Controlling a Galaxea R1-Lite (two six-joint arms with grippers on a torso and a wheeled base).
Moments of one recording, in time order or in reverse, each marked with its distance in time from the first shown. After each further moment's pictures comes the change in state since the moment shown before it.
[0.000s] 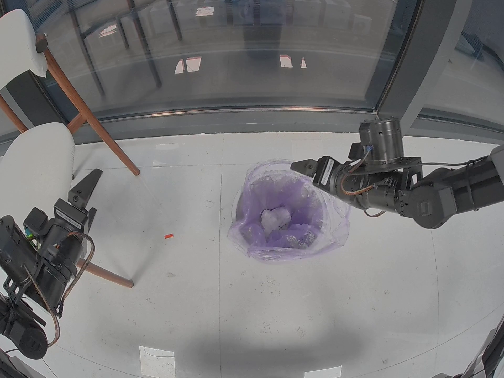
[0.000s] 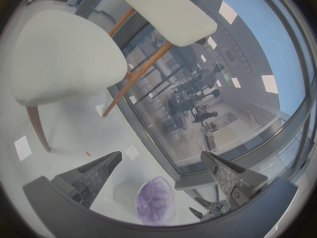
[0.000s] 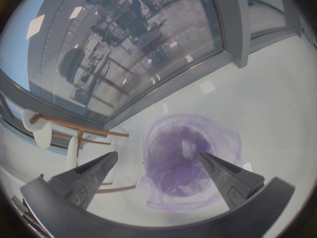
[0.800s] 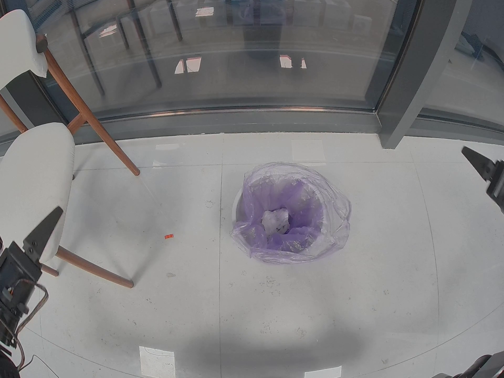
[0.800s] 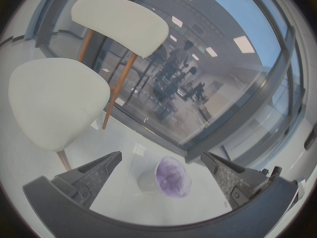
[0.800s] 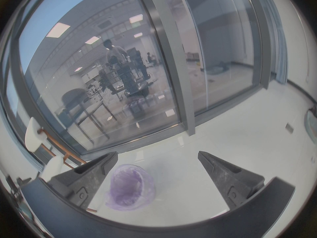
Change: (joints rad) left arm 0.266 -0.594 0.112 0.516 -0.461 0.343; right arm -0.397 -0.954 0.725 -0.147 -0.033 -0.349
